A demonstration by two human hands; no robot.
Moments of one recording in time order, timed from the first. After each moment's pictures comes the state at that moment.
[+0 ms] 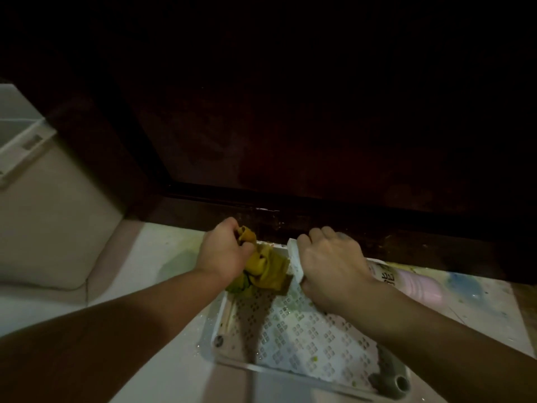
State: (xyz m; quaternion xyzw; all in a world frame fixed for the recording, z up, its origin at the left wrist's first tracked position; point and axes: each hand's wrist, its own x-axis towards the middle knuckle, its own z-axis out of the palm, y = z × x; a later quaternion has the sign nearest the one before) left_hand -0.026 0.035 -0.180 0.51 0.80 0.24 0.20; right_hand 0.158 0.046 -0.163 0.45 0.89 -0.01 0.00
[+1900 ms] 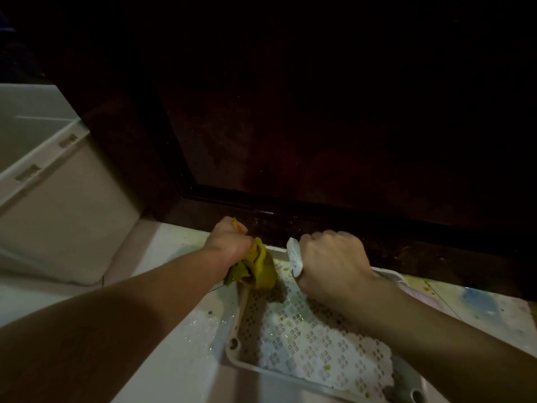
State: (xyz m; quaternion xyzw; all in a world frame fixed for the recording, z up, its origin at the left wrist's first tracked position) left_hand -0.050 0.048 -0.162 0.32 0.81 0.29 0.40; right_hand 0.130 0.047 -0.149 0.44 0.90 0.01 -0.05
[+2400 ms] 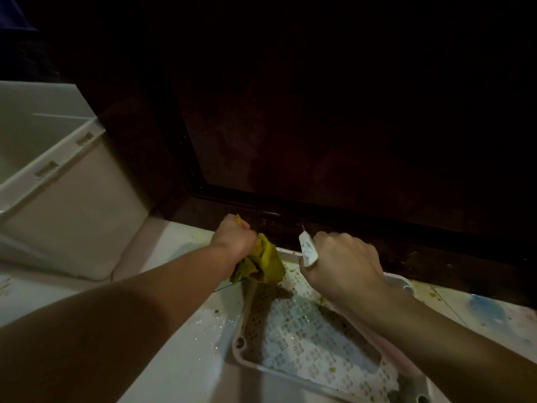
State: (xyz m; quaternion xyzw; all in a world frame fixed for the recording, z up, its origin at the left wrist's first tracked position) left_hand -0.057 0.049 -0.158 0.32 0.81 0.30 0.39; right_hand 0.127 0.046 -0.148 0.54 0.84 -0.07 -0.09
